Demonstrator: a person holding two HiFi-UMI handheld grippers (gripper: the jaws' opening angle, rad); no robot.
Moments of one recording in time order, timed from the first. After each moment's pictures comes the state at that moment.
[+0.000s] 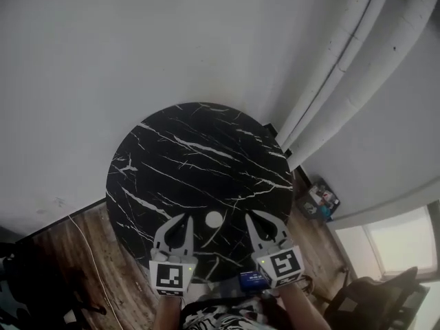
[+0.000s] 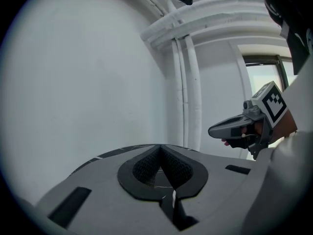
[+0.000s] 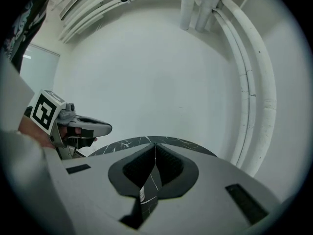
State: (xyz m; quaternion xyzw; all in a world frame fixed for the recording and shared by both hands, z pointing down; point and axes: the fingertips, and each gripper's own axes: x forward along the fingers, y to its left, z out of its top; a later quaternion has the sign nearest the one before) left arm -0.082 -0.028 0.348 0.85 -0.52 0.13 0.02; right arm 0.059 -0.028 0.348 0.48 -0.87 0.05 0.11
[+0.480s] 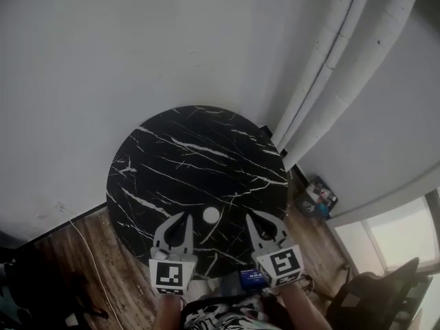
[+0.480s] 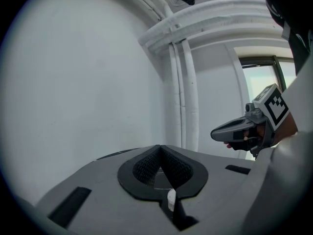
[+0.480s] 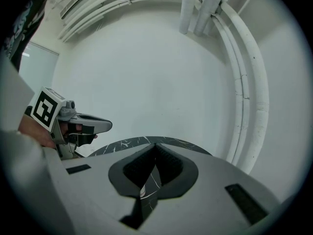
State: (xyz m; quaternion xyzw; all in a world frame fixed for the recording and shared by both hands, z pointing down) left arm -0.075 -0.009 0.332 0.85 -0.52 0.12 0.00; right arm 0.070 -0.002 0.341 0.49 -0.86 0.04 0.11
